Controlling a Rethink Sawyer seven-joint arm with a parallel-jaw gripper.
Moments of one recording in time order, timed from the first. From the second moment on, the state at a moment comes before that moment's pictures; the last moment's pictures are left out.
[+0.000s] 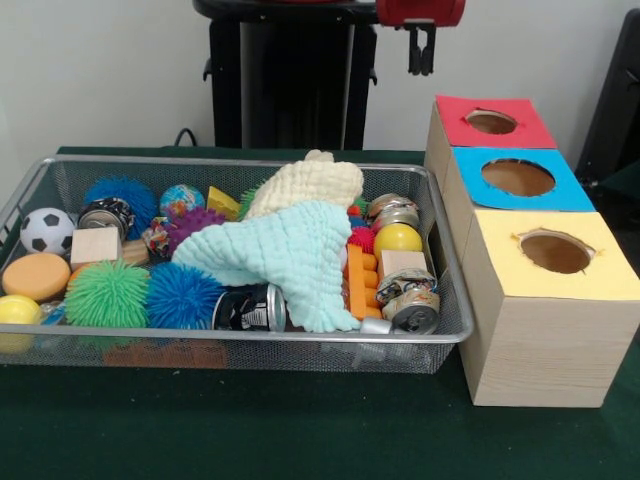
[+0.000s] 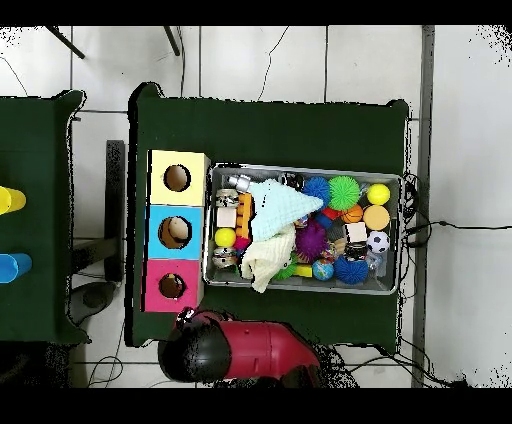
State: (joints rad) arm -0.29 -1.00 0.22 2.34 -0.06 0.37 1.89
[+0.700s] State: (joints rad) arm -0.29 -0.93 0.18 2.31 -0.13 0.37 1.89
